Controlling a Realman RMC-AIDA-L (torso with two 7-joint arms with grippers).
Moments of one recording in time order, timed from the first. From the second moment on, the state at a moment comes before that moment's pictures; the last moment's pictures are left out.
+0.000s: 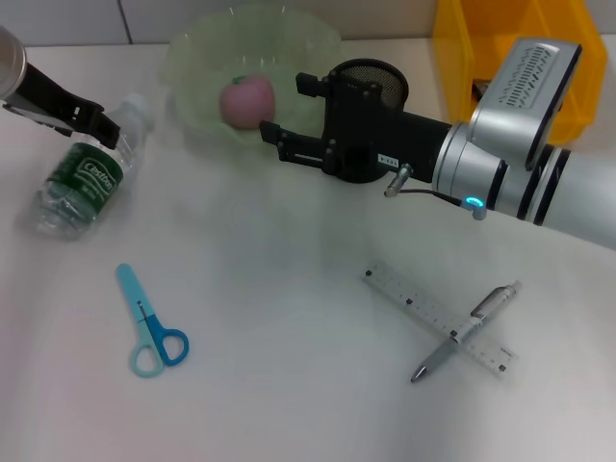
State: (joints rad) left arm -0.84 -2.01 1.00 0.99 2.89 1.36 -2.69; right arm 0.72 2.09 -1.75 -0.27 -0.60 -1.03 0.75
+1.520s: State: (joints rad) left arm -0.86 -2.00 1.12 0.83 2.89 1.31 -2.68; right arm 0.72 2.09 -1.76 -0.27 -0.60 -1.03 0.75
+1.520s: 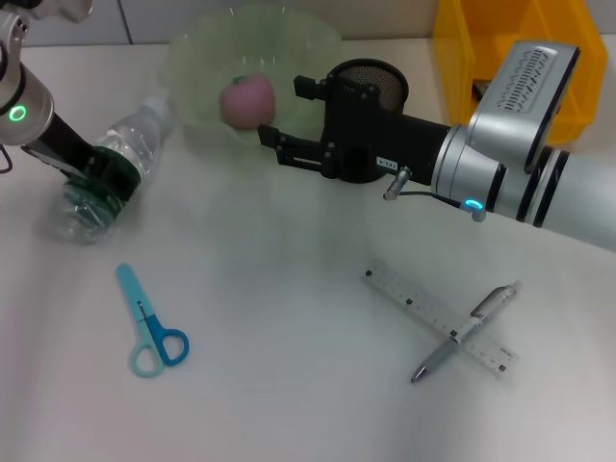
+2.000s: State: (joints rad) left arm -0.87 -2.00 1.15 0.81 2.89 1.30 -2.69; right arm 0.72 2.09 -1.76 -0.27 -0.60 -1.03 0.75
